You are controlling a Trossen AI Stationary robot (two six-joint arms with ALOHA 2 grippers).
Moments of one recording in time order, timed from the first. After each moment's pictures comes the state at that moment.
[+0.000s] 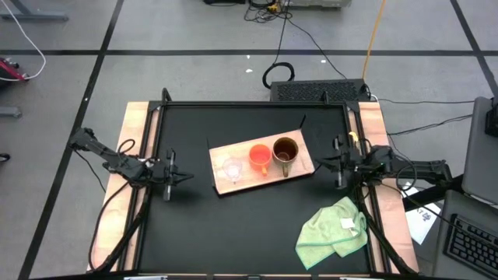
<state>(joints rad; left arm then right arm) -0.51 0.12 0.01 0.09 -0.48 0.11 -0.04 0.01 0.02 0.18 -0.03 -0.01</state>
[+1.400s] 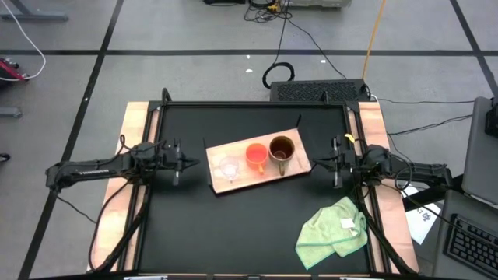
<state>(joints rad) 0.20 0.22 0.01 0.03 0.16 0.15 -0.11 0.01 0.02 0.02 -0.06 -0.11</state>
